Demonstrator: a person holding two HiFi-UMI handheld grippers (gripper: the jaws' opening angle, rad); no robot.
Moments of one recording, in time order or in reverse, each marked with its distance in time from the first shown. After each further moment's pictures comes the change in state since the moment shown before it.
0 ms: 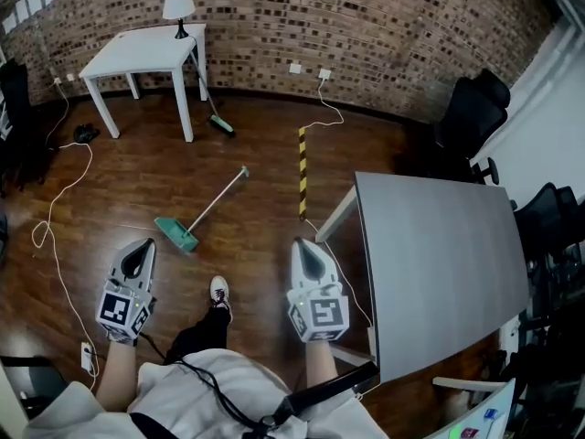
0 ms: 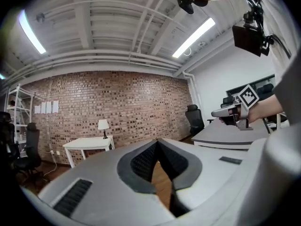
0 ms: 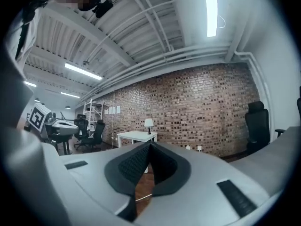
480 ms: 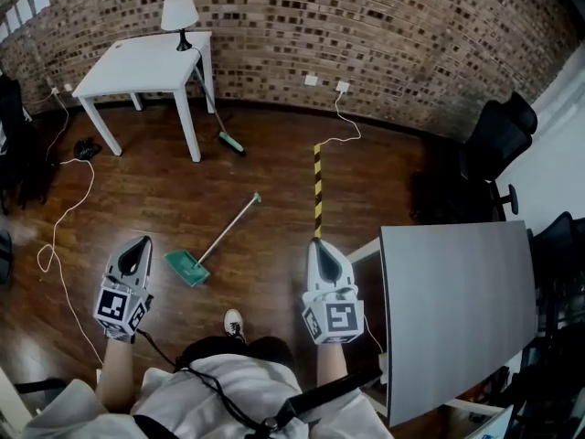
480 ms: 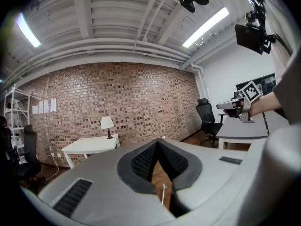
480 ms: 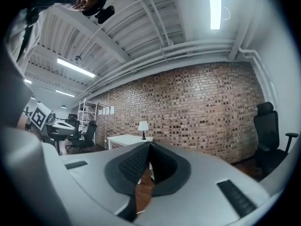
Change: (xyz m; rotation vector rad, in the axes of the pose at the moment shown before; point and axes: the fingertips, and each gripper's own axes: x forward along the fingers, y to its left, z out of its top) left arm 0.176 0.172 -0.010 0.005 0.060 0.020; right arm 0.222 -0.056 0.030 -0.026 -0.040 -0.037
